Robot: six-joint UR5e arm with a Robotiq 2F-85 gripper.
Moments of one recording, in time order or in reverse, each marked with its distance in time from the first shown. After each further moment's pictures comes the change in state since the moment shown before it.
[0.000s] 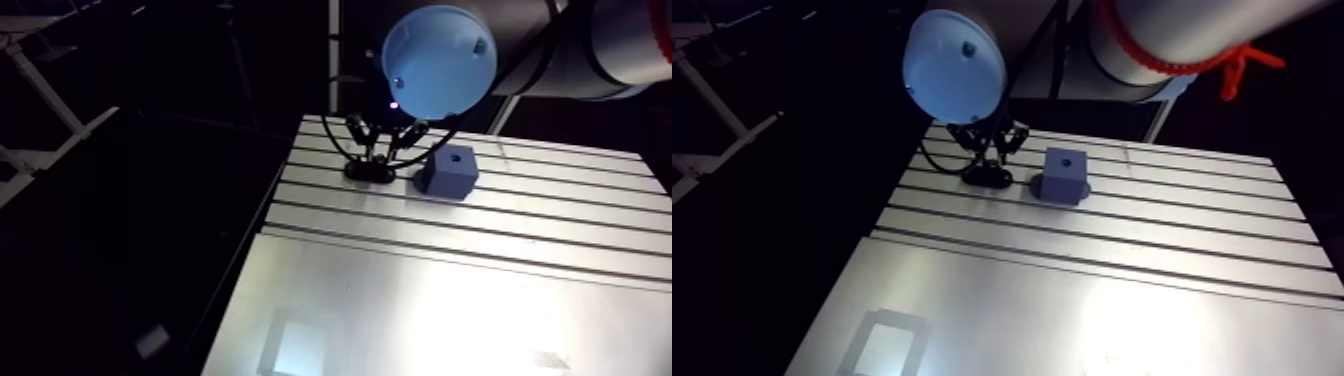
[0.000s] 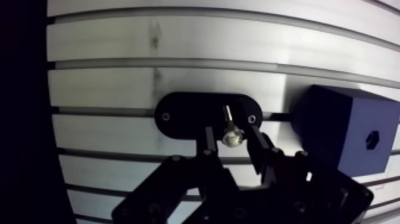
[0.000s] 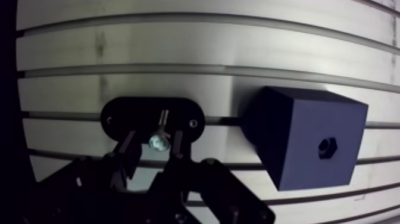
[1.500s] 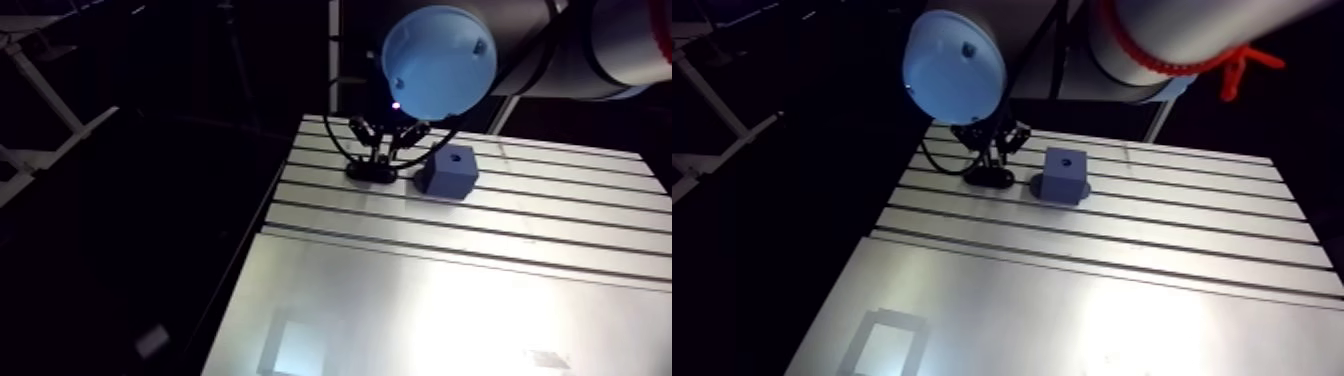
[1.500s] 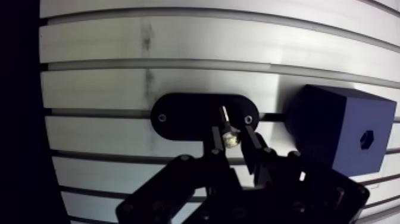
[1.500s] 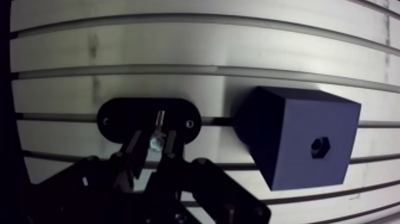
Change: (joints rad) arm 0.000 0.001 0.001 -0.002 -0.023 -0.002
